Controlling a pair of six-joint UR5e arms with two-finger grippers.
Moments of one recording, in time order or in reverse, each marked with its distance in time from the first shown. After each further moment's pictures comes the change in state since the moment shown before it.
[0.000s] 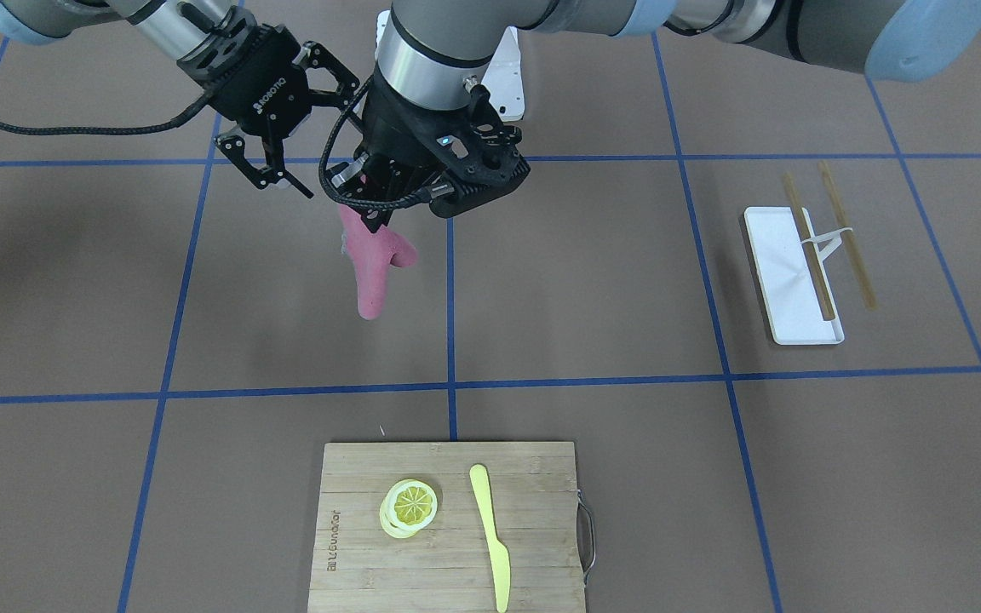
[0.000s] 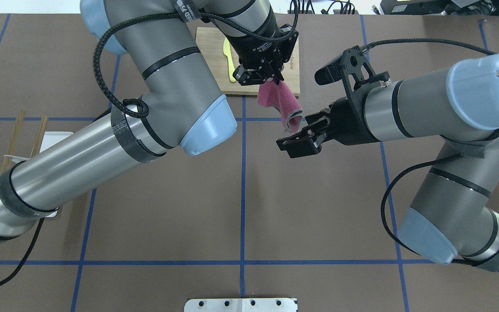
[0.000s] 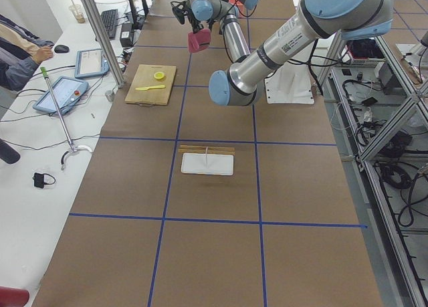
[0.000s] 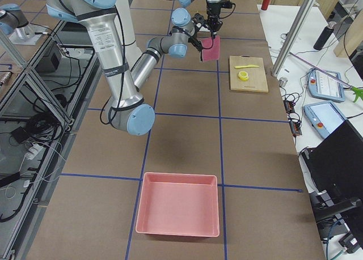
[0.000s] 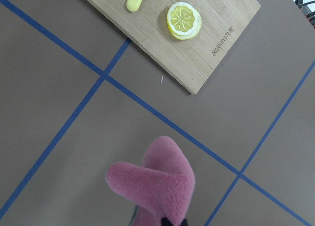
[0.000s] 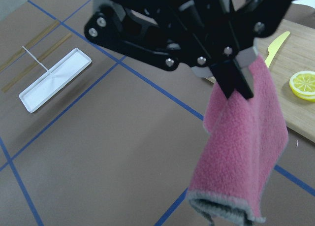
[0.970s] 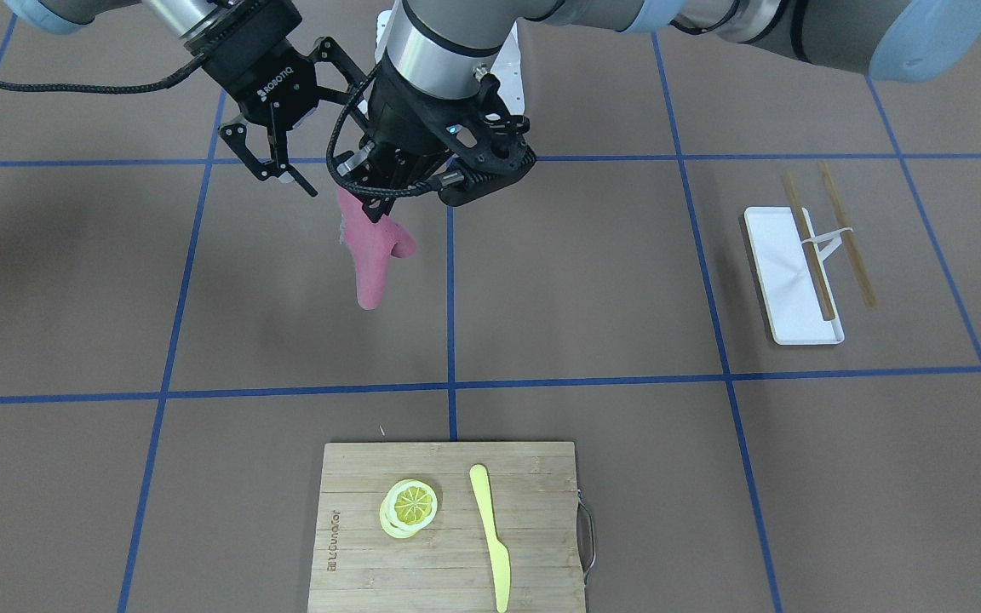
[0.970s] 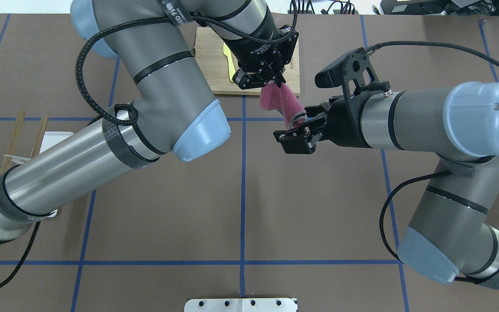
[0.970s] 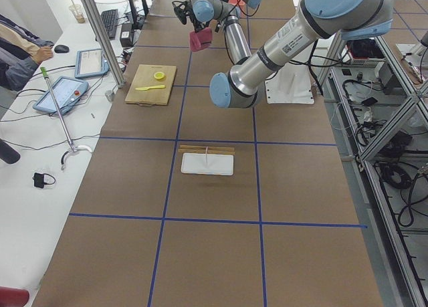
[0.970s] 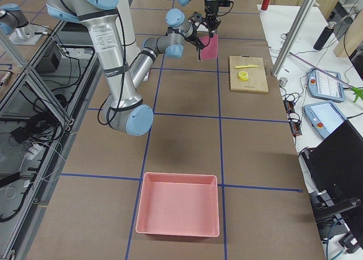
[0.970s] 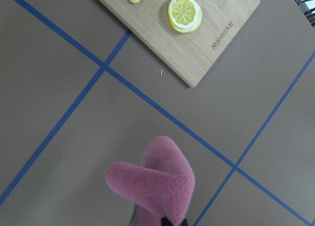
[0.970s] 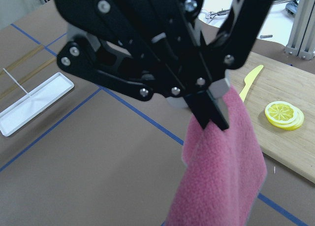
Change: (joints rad) left arm 0.003 0.017 -0.043 -0.013 -0.012 -0.044; right arm -0.058 -0.020 0.020 0.037 -0.187 0.001
